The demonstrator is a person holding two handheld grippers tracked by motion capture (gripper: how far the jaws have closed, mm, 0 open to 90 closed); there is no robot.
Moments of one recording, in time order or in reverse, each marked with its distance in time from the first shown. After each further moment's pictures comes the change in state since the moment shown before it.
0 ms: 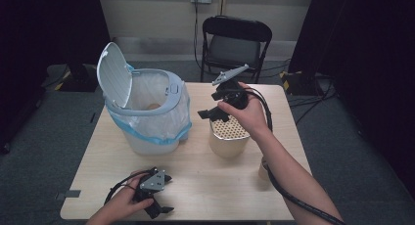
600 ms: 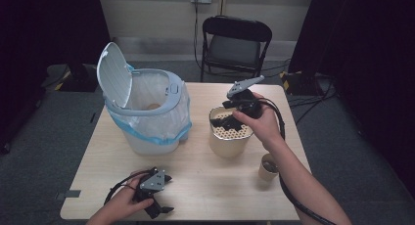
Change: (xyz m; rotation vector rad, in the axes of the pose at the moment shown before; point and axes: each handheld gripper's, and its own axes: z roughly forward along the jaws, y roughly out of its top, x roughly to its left) left arm 0.000 0.000 0.001 -0.008 0.003 -0.001; right arm -0.005 -0.039 -0.018 -0.021 0.006 0.012
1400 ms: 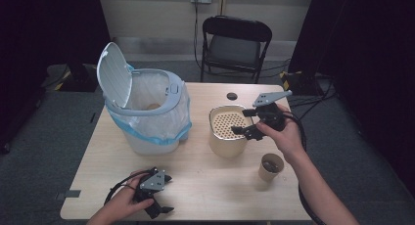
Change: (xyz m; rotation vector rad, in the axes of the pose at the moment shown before) left arm 0.000 0.000 0.000 0.002 0.002 0.001; right arm -0.012 -0.055 -0.036 -0.053 -0.054 0.025
